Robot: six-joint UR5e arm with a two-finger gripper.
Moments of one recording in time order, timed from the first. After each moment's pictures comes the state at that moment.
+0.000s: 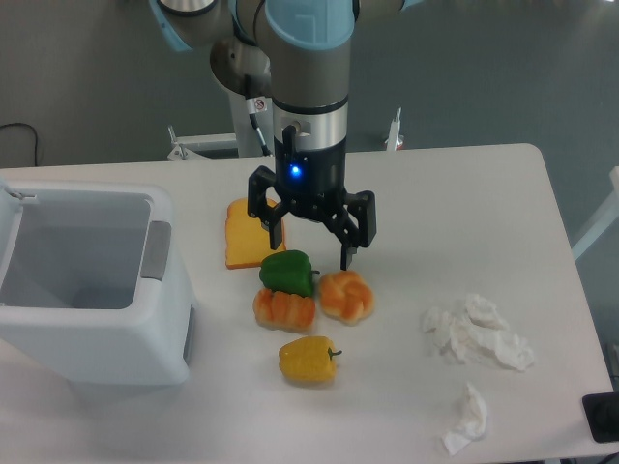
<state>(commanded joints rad) 2.41 -1.72 -1.53 -1.08 1.45 0.81</state>
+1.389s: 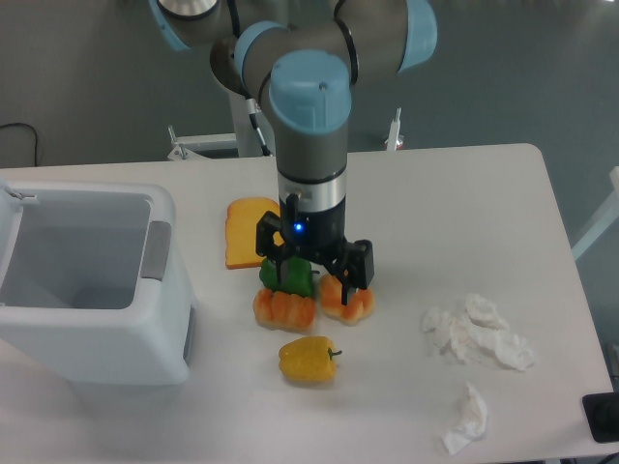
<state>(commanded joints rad) 2.38 -1.86 -1.58 -1.02 1.48 0.79</state>
